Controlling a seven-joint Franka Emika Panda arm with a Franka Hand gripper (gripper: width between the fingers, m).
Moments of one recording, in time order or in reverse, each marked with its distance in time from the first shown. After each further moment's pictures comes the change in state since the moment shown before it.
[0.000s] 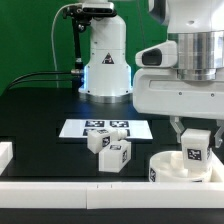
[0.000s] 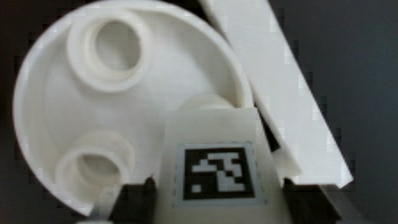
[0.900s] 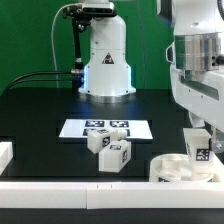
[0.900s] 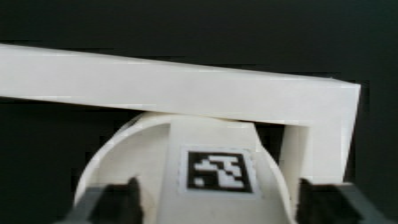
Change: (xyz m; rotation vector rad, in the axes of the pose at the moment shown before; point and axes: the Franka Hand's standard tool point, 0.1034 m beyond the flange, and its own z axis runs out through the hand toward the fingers) arm -0.010 -0.010 0.003 0.030 -0.014 0.810
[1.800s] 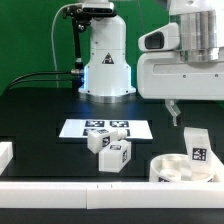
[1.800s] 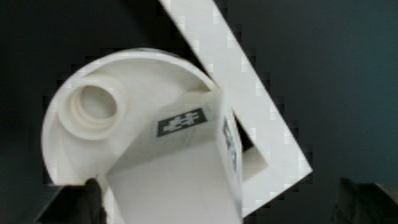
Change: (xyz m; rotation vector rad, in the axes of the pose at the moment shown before) arm 0.002 0.003 -0.027 0.005 -0.008 -0.880
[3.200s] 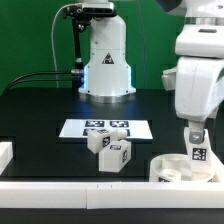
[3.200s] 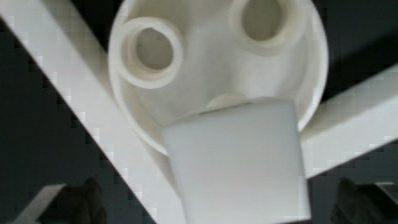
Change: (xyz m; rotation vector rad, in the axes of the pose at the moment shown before) arm 0.009 0.002 0.012 -0.179 -0.051 -1.627
